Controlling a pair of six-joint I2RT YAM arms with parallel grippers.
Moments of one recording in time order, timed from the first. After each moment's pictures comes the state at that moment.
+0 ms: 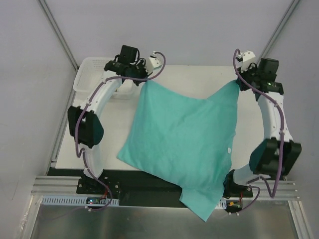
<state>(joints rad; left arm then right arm) -0.35 1.84 1.90 -0.76 0.38 0.72 -0.14 1.42 1.46 -0.56 -0.33 -0.48</state>
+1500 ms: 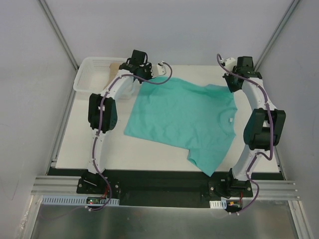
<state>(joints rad) -0.33 2.33 2.17 -0.64 0.29 1.02 -0.03 1.90 1.68 -0.65 -0.02 -0.52</state>
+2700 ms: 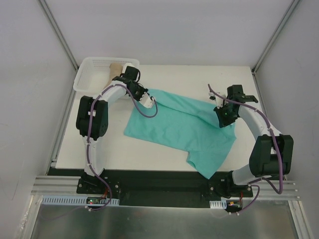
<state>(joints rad) -0.30 2.08 1.64 -0.62 0.40 1.89 0.07 1.50 1.14 -0.90 -0.16 -0.44</state>
